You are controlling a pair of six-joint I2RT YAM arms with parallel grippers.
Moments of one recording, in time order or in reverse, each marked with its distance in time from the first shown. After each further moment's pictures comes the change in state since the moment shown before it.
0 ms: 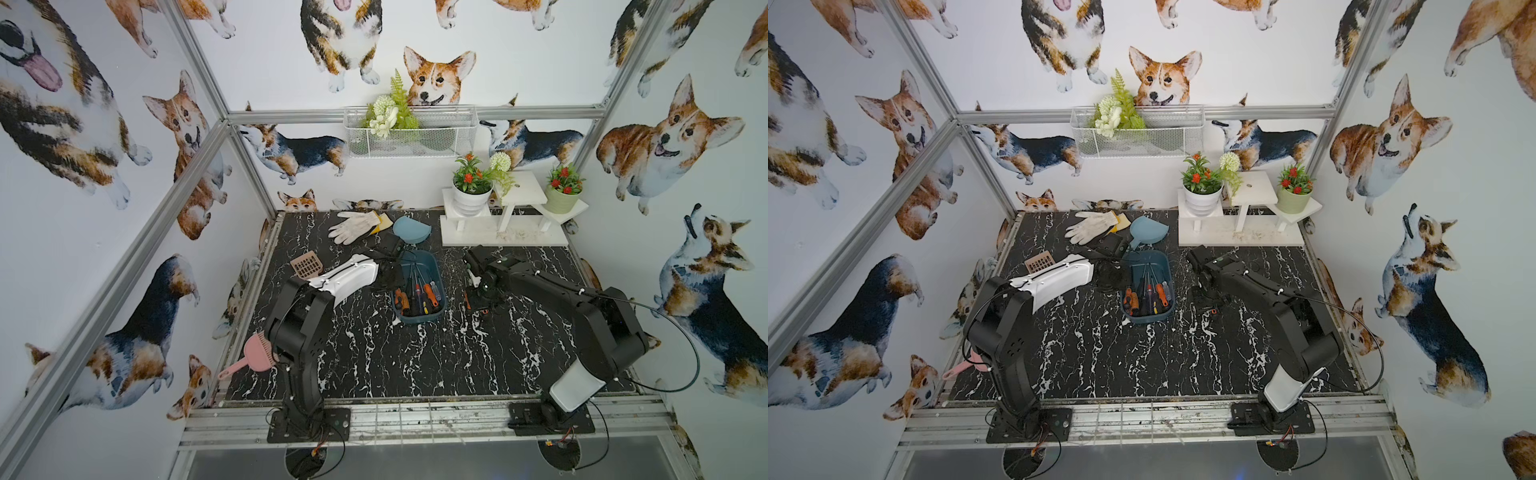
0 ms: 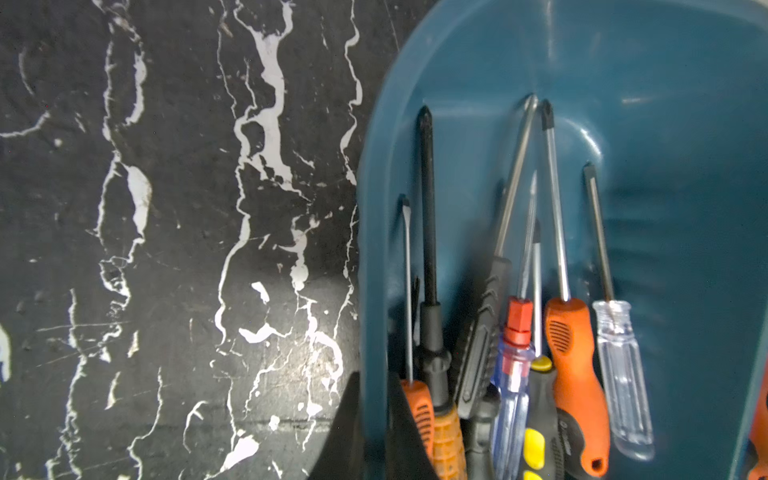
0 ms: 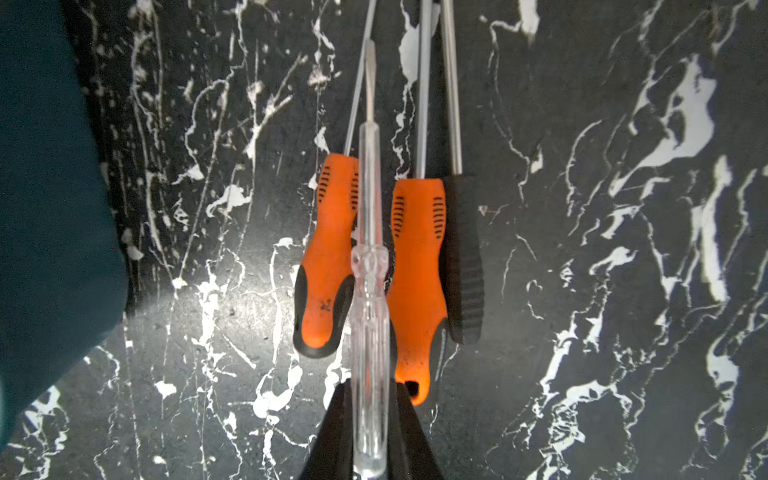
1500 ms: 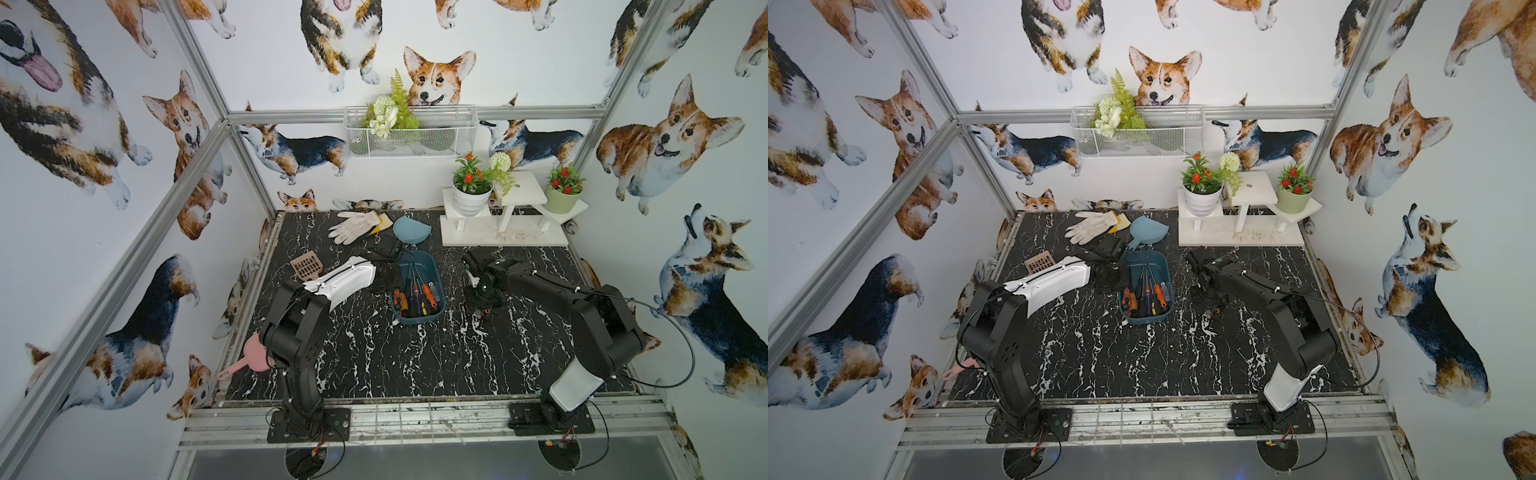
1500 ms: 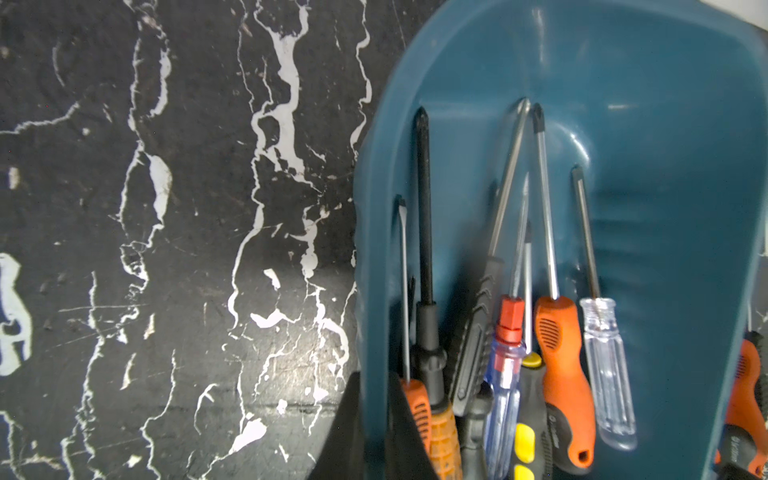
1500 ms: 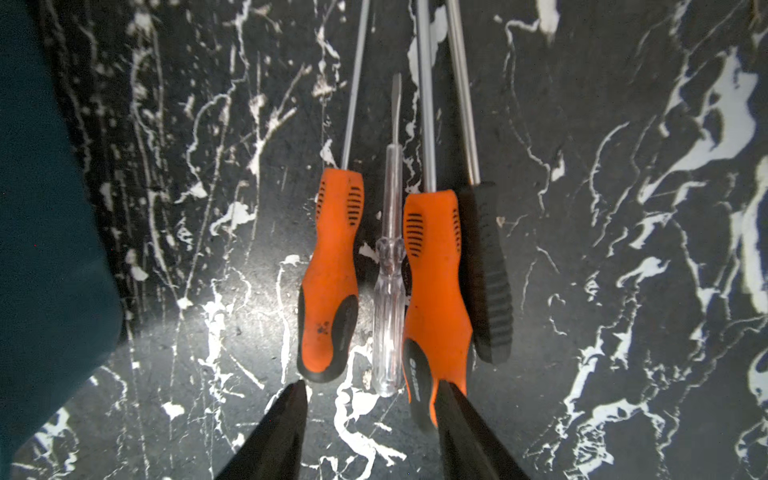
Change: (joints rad) left arm 0.000 -0.042 -0.034 0.008 -0.006 -0.014; right arm -0.001 -0.010 -0.015 0.043 -0.030 0.030
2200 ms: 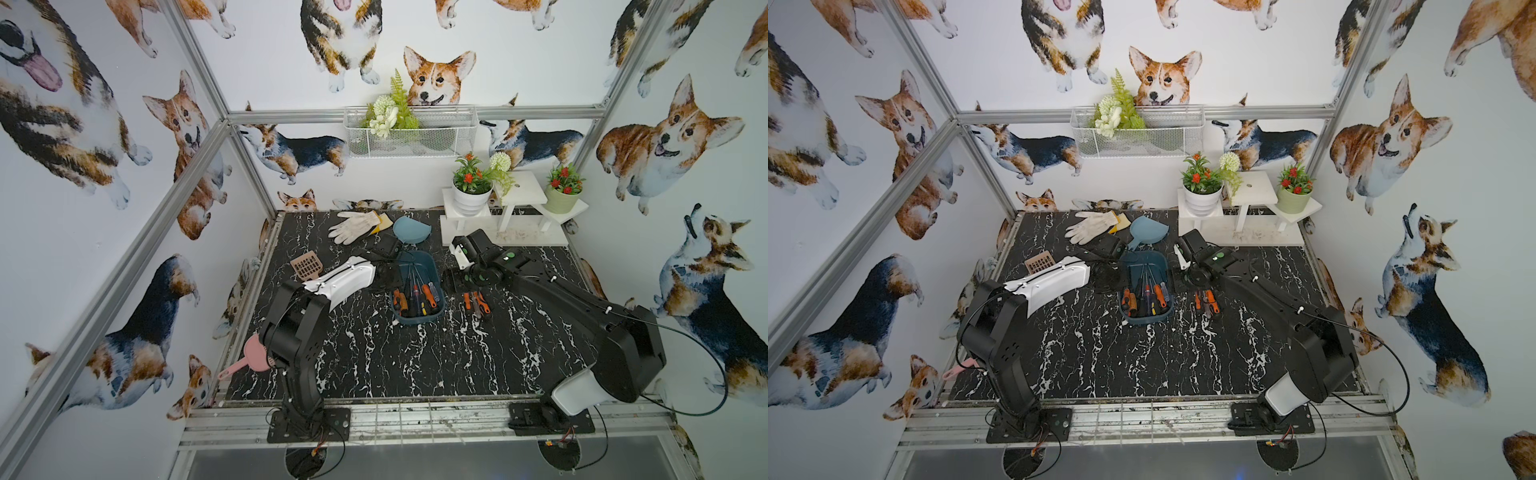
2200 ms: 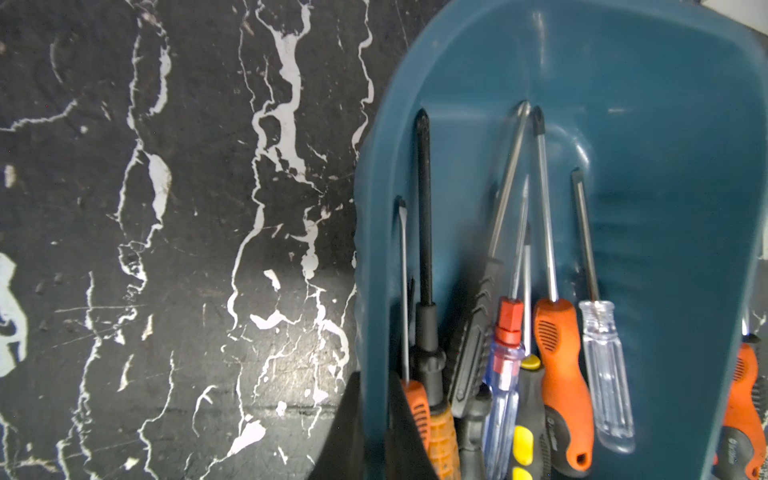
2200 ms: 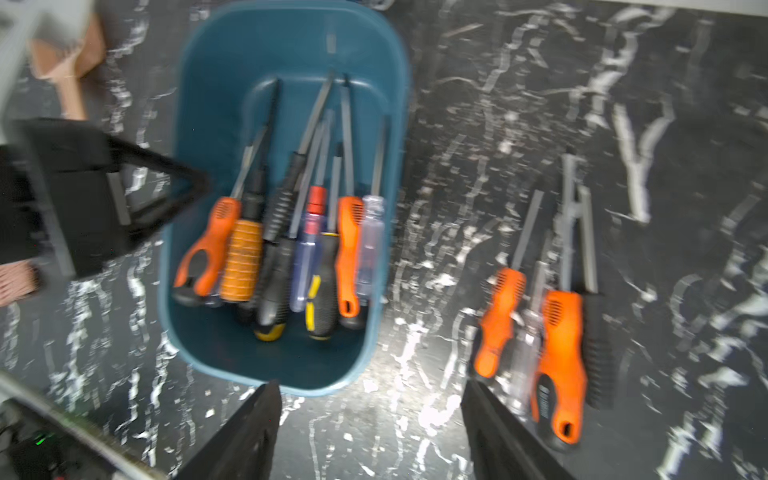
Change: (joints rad) left arm 0.000 0.001 -0.003 0.008 0.011 -0.010; right arm 0.120 -0.102 0.172 0.055 -0.163 0.014
